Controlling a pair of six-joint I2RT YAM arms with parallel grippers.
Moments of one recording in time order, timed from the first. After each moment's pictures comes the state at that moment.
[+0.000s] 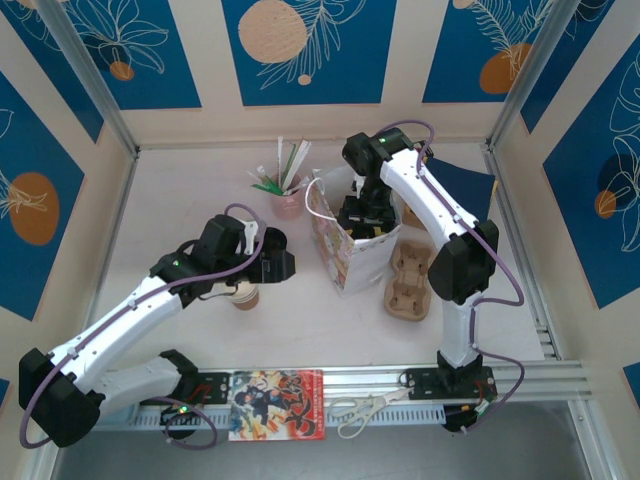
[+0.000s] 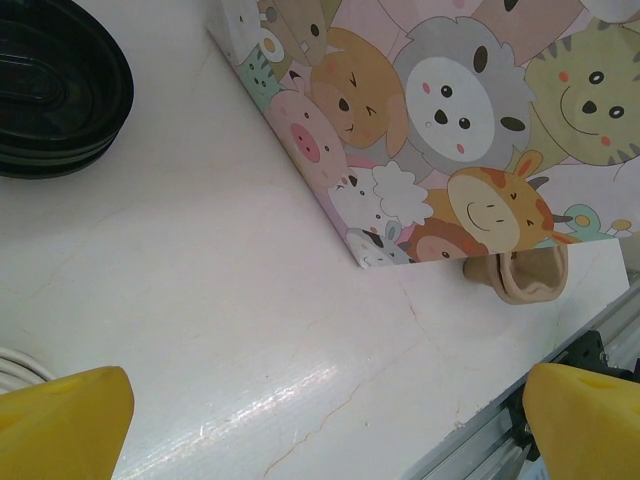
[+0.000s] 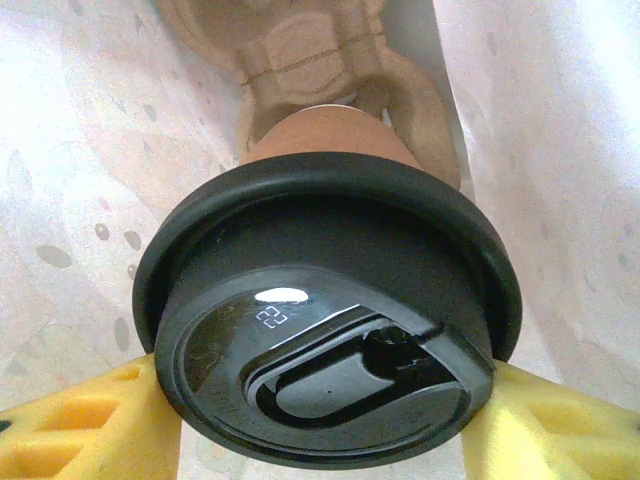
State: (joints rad) left arm -0.63 1.04 0.88 -0.62 0.25 -0.61; right arm 0.50 1.98 2.04 -1.70 -0.21 0.48
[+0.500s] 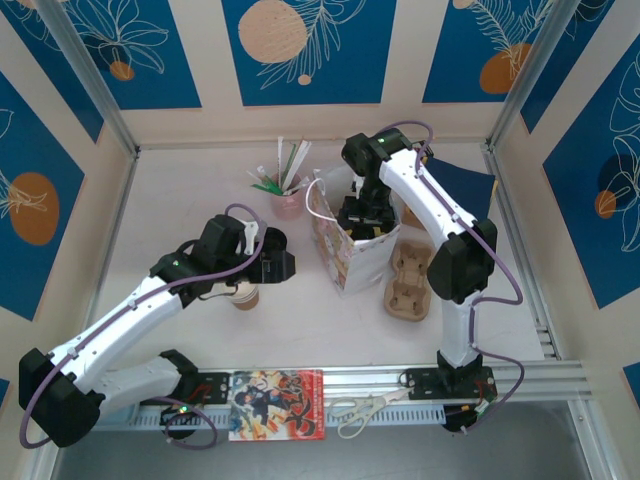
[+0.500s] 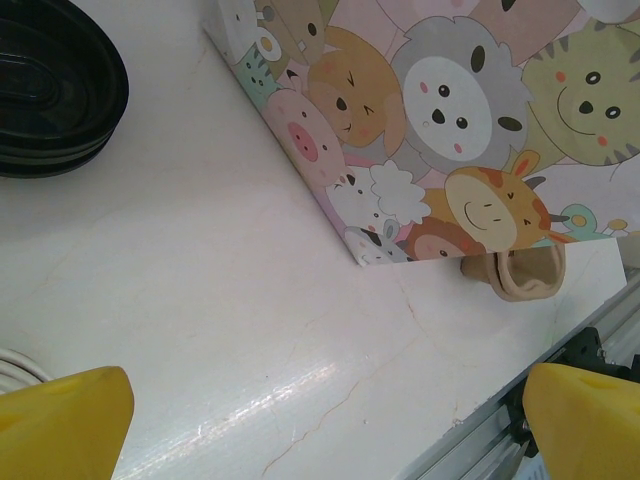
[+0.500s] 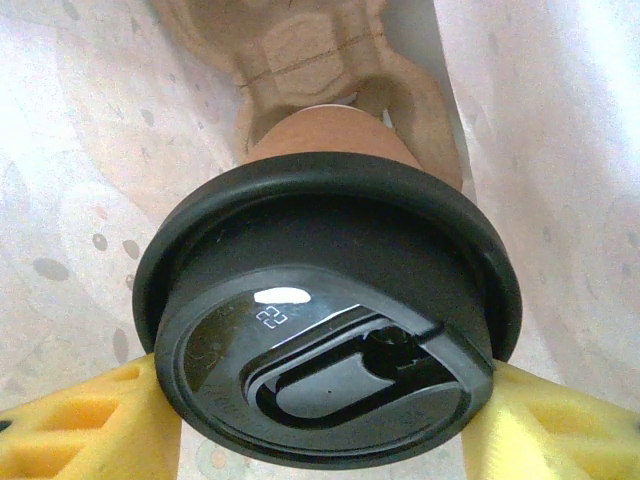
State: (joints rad) left arm -0.63 1.04 0.88 -0.62 0.26 -0.60; right arm 0.50 1.99 2.04 -1.70 -0.21 0.48
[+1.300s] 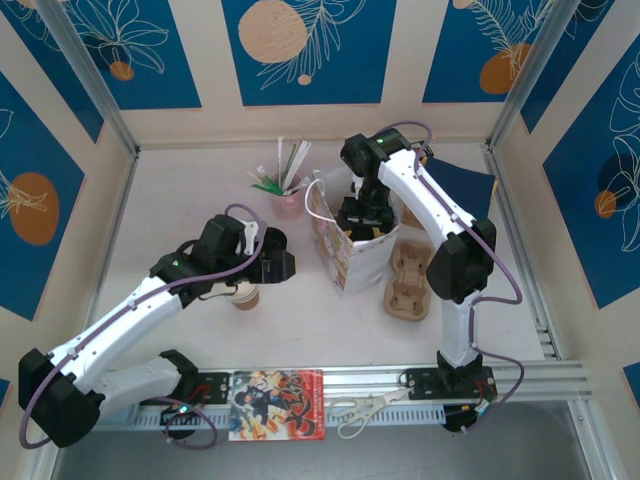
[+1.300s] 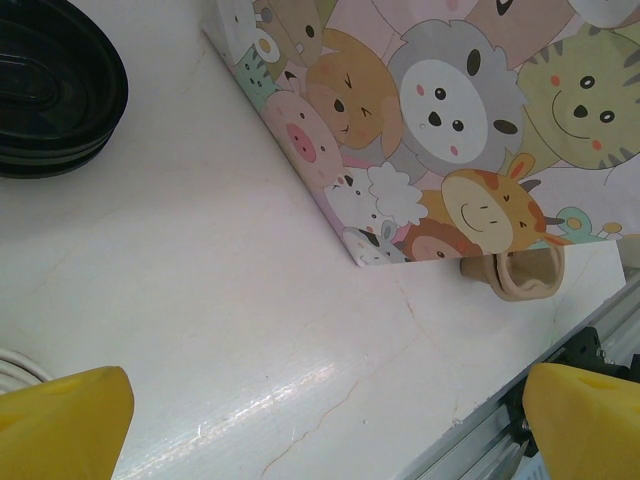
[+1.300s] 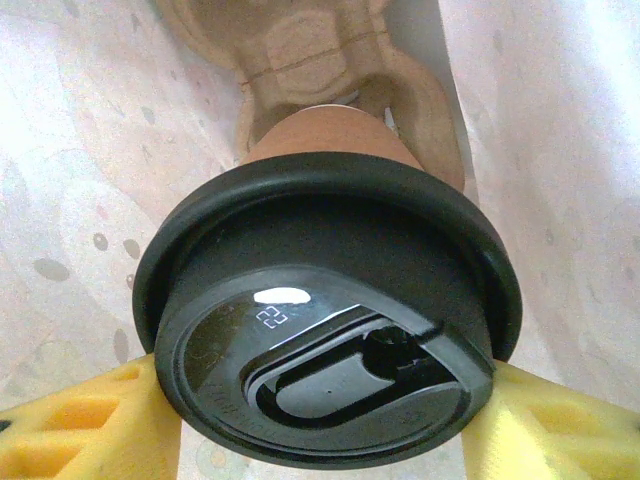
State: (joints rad) left arm -0.63 1.04 0.88 -0.62 0.26 -0.60; right arm 0.51 1.99 2.04 -1.70 -0.21 0.48
